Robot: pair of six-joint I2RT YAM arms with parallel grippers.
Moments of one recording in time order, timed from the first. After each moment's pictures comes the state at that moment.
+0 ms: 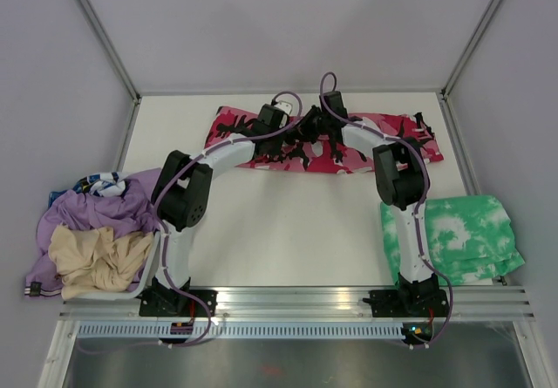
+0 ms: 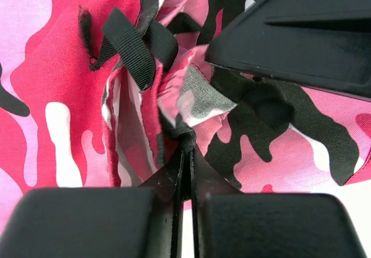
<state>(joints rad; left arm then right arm) -0.55 2.09 1.55 -0.25 -0.16 -0.09 0.36 2.31 1.74 -0.09 -0.40 1.10</state>
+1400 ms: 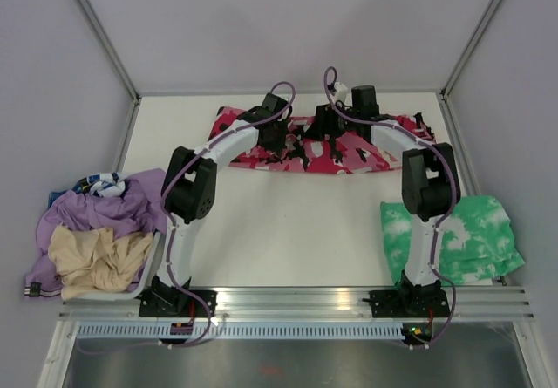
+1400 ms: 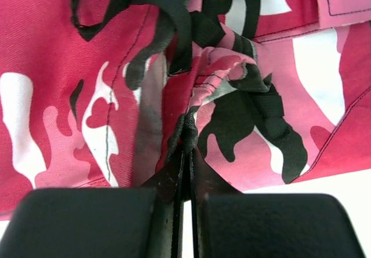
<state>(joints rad) -0.53 2.21 1.82 -0.55 -0.05 -0.33 0.23 2.13 1.61 -0.13 -0.68 0.13</state>
